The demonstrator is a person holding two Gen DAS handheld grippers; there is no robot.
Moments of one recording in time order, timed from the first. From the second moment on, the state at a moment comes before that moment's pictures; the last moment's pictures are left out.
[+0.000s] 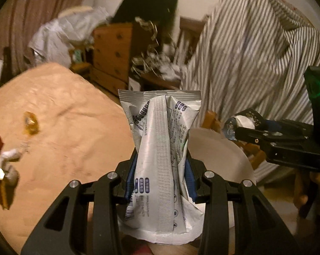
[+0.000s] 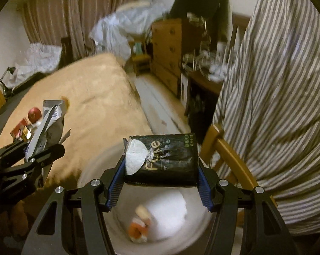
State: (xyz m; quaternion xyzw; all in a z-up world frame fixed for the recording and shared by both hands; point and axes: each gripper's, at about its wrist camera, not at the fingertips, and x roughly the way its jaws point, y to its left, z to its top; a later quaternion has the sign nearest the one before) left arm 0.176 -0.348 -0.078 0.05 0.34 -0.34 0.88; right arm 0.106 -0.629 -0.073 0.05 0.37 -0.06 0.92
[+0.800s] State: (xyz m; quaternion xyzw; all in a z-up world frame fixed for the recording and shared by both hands) left arm 0.205 -0.383 -0.119 0.08 0.42 -0.34 0.84; right arm 0.120 -0.642 -0.122 0.08 0.46 -0.03 0.88
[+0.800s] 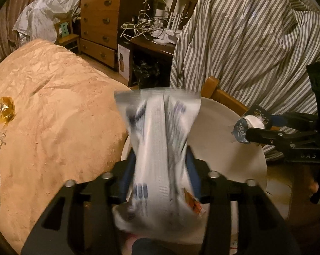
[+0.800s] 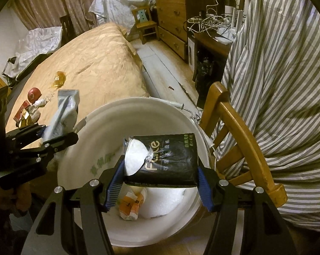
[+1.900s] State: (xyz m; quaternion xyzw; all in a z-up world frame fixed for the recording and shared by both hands) left arm 0.237 -0.088 -0.131 0.02 0.39 -0.11 0.91; right arm 0.142 -0.398 -0.090 0.05 0.35 0.18 0.92
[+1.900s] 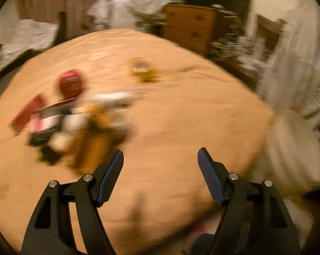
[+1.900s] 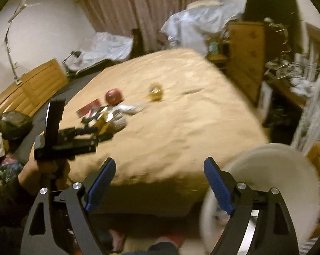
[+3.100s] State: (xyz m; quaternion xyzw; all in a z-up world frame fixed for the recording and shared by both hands) left arm 0.223 0.060 -0.165 0.06 0.45 -0.06 0.89; right arm 0.256 -0.220 -0.191 0.01 0.43 0.30 0.85
